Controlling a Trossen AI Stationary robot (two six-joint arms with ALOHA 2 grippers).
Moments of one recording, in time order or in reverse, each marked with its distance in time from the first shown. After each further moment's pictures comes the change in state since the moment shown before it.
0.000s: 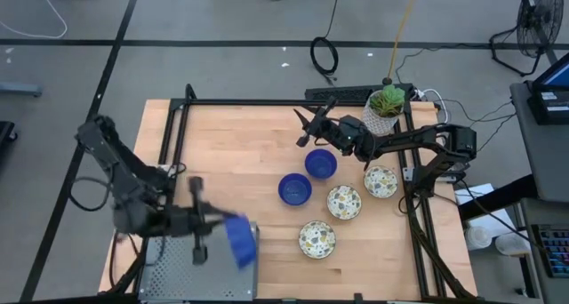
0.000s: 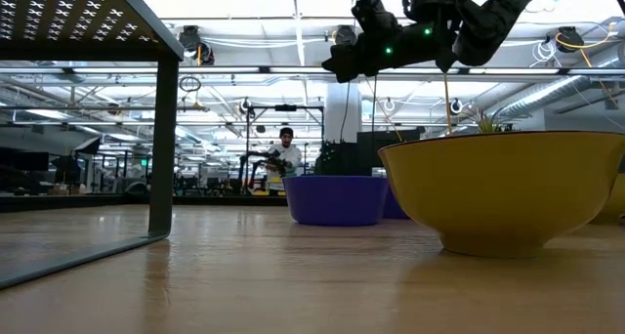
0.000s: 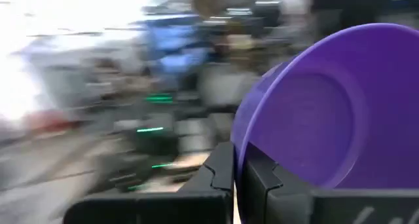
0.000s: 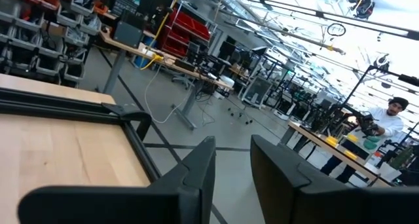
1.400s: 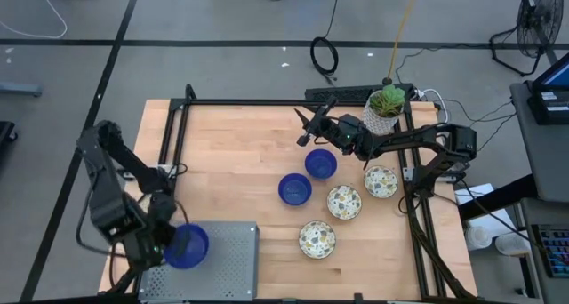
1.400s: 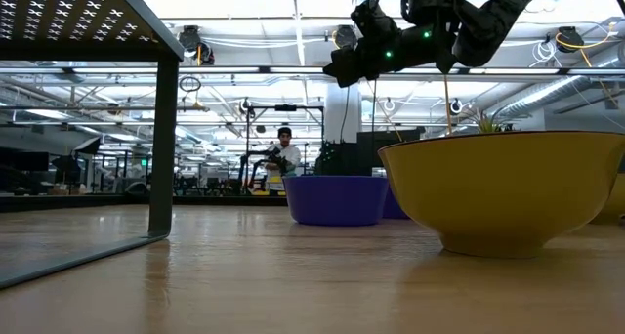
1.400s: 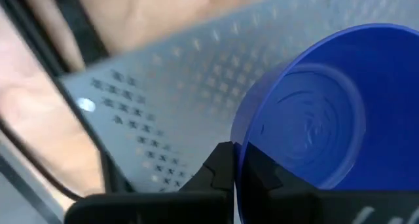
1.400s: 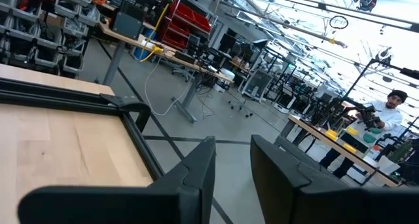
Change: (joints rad) left arm -0.171 0.118 0.267 -1.599 0.831 -2.521; right arm -0.012 0.000 0.000 -0.033 0.000 0.009
